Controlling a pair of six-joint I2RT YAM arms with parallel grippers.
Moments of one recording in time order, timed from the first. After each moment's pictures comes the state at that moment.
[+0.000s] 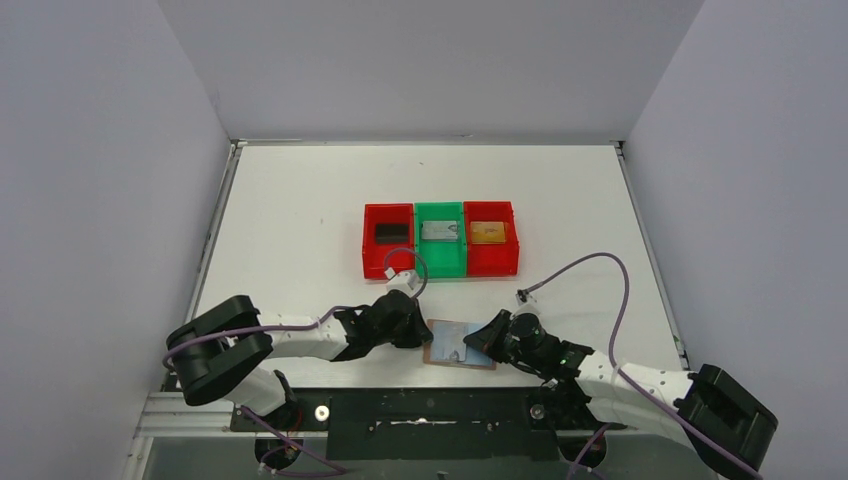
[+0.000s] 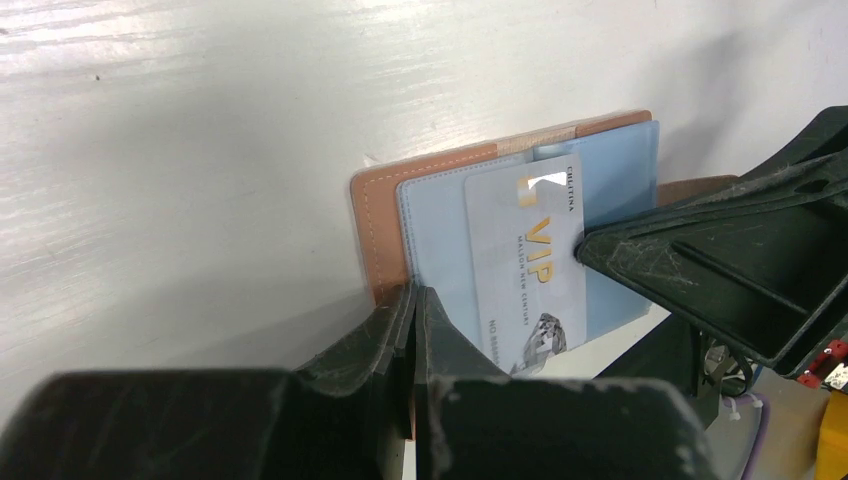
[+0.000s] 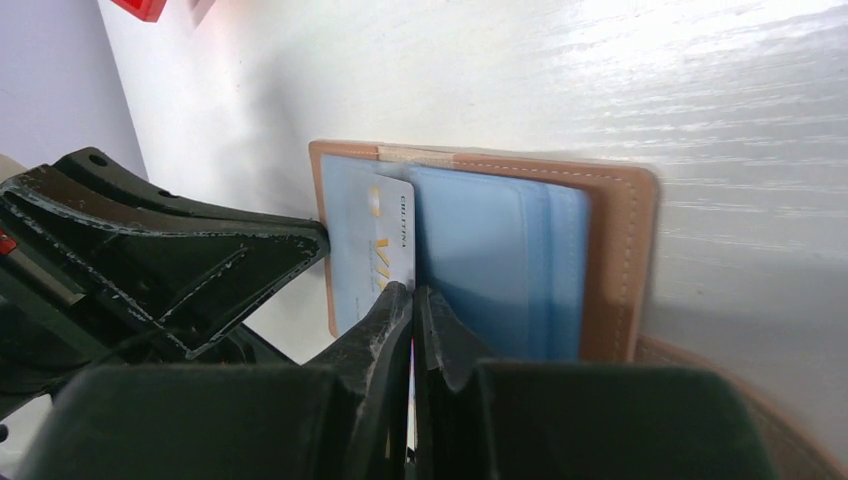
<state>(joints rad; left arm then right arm) -1.04 1.48 0.49 0.24 -0.08 -0.96 0.86 0.91 0.06 0.22 0.04 1.26</state>
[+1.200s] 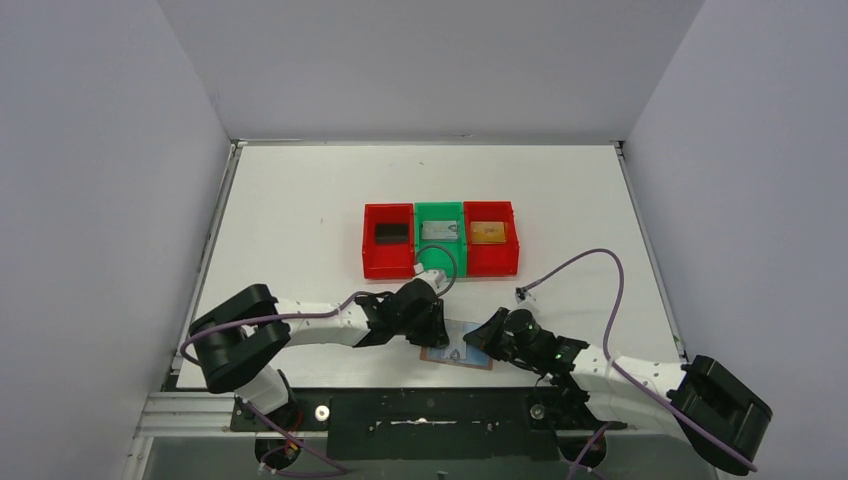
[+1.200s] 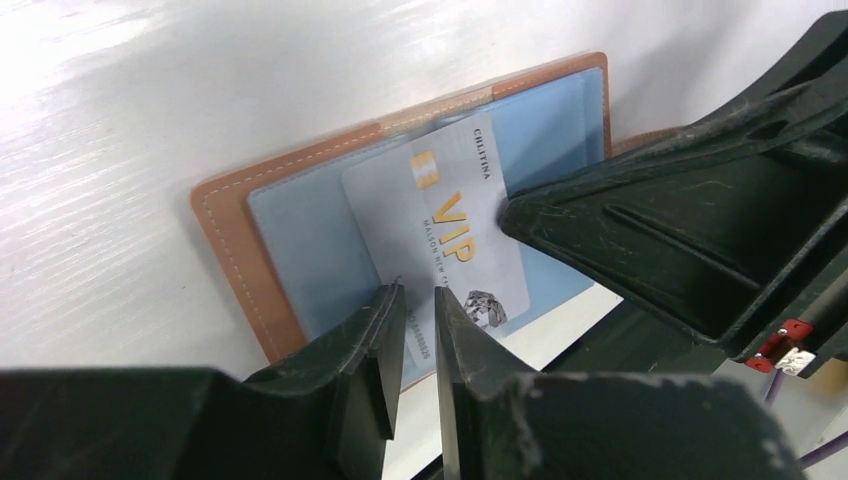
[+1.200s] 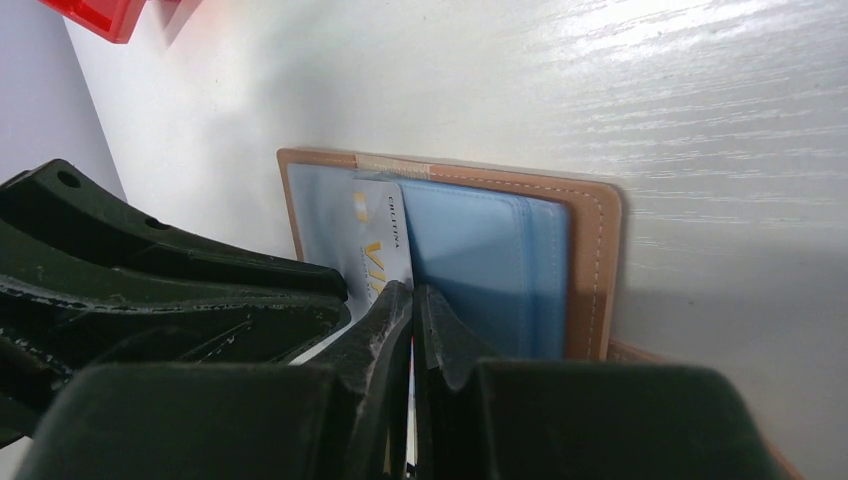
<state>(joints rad) -1.06 1.59 0.72 0.03 0.05 -0.83 0.86 0.97 0.12 0.16 0.08 1.27</state>
